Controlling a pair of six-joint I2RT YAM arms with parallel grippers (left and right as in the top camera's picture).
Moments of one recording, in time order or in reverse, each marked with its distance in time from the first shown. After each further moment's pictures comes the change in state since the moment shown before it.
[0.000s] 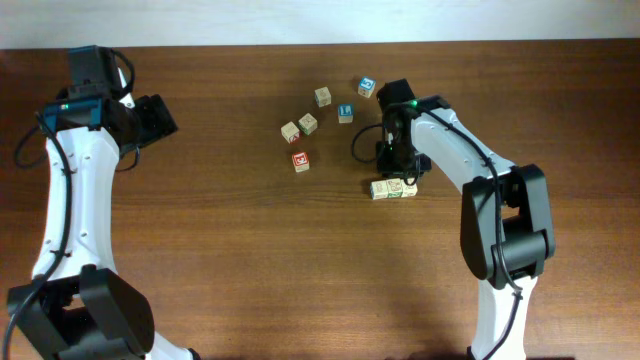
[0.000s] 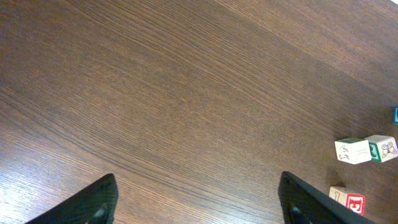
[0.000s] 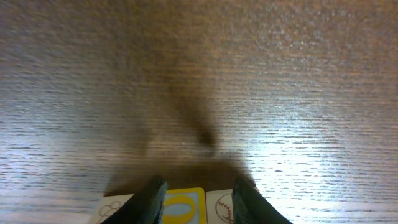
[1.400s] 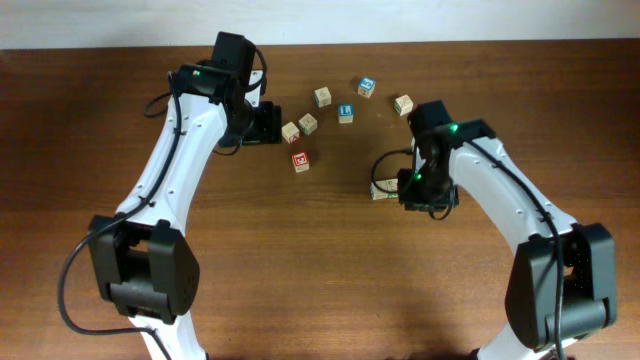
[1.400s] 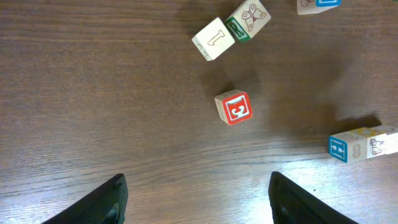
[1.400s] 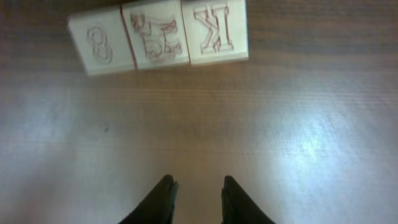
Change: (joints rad) left arm -0.406 0.230 0.214 -0.169 0.127 0.072; right arm -0.039 -0.360 -0.335 -0.072 -0.143 0.011
